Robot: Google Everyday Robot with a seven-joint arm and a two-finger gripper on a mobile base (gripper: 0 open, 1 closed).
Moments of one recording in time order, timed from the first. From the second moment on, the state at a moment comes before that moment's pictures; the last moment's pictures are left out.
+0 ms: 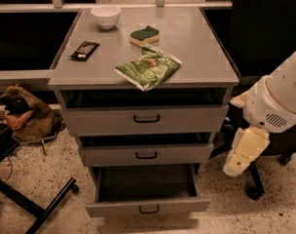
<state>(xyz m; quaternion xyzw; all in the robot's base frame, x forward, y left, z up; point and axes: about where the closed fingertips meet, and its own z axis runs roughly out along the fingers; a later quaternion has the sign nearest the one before) 0.424 -0.190 0.854 -0.57 0.80 0.07 0.16</state>
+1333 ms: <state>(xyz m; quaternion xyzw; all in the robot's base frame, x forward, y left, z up) 0.410 -0.096 0.643 -0.50 0.80 0.26 0.19</state>
